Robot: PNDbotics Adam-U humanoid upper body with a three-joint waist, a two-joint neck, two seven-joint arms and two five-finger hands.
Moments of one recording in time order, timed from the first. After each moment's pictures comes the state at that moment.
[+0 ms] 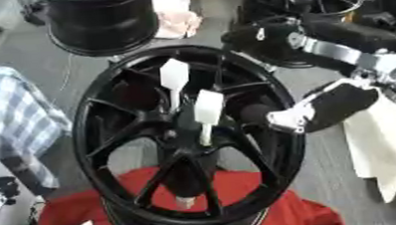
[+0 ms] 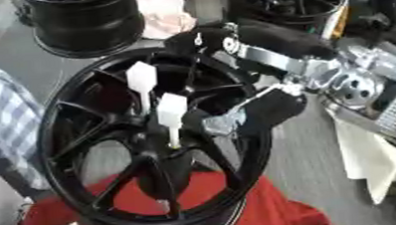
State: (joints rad) left arm -0.21 0.34 0.47 -1.03 -0.13 -0.30 -0.56; right arm -0.86 -0.82 0.70 -1.98 -0.04 0.17 0.24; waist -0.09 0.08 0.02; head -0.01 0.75
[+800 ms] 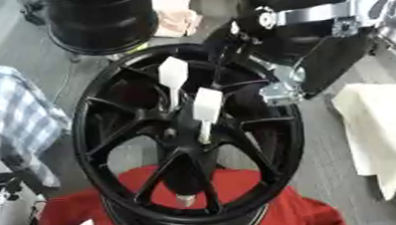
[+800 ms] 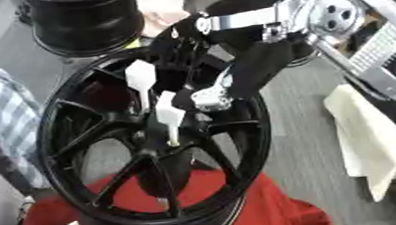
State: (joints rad) left arm -0.21 0.34 0.47 -1.03 -0.13 -0.30 -0.56; right arm -0.92 -0.66 0.54 -1.80 0.01 0.21 0.74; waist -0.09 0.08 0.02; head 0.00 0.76
